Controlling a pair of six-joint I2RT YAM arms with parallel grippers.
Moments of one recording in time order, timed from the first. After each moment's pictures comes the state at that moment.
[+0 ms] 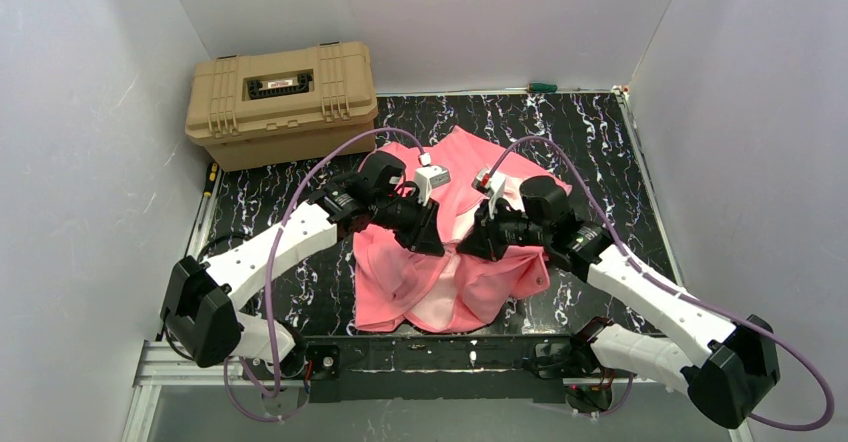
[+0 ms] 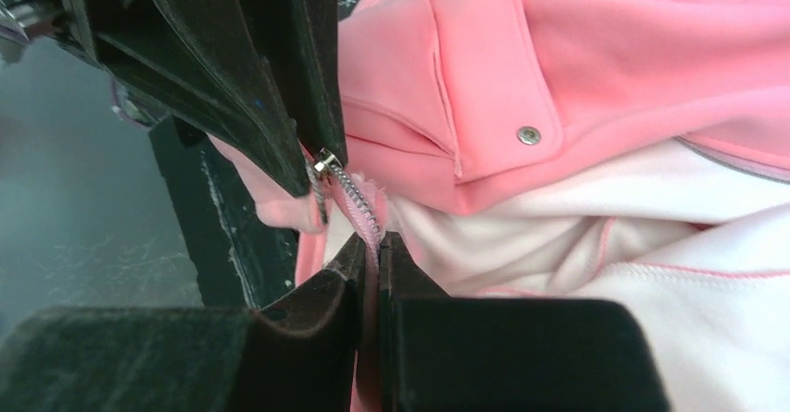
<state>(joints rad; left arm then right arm) -0.74 1.37 1.10 -0.52 0.64 -0.22 0.69 1.01 0.75 -0.24 -0.57 0.15</state>
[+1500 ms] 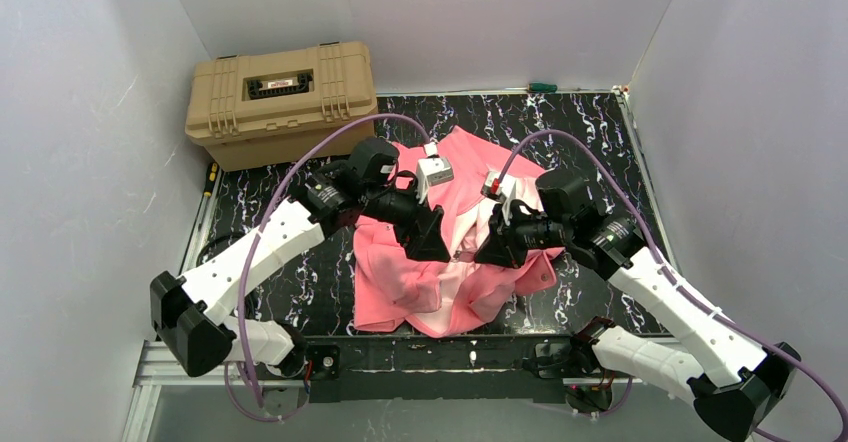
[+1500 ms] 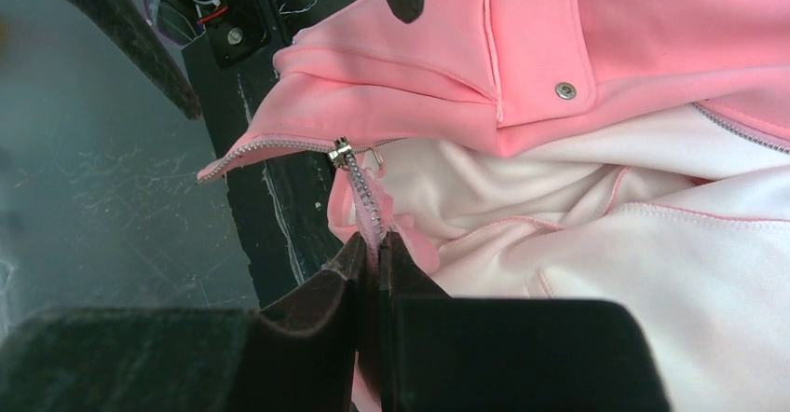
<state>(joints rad) -0.77 1.30 1.26 -0.68 0.73 -0.01 0.69 0.92 0.95 -0.67 -0.62 -0.04</state>
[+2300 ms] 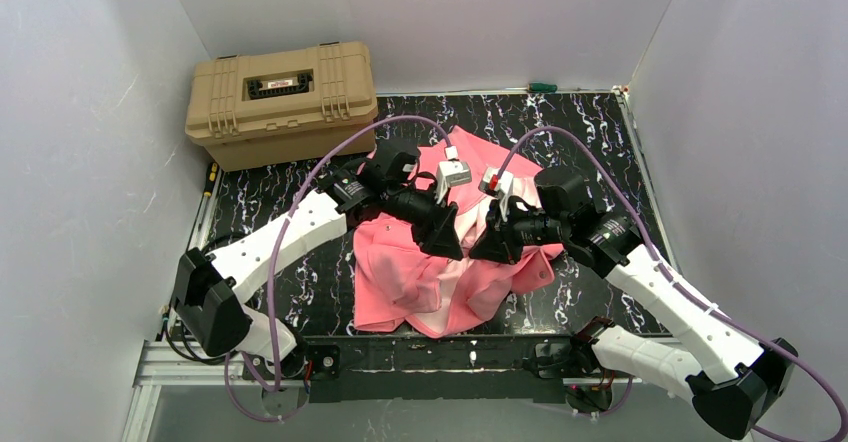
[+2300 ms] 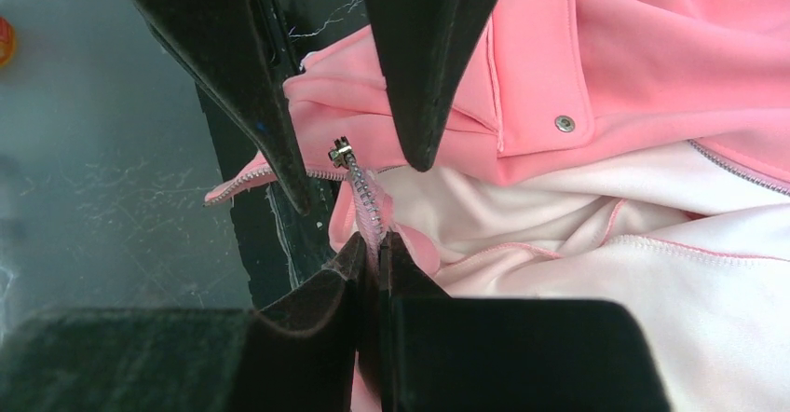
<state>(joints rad) -0.79 1.43 1.27 -0.57 0.82 -0.04 0.69 0.94 0.95 -0.60 -0.65 -0.03</state>
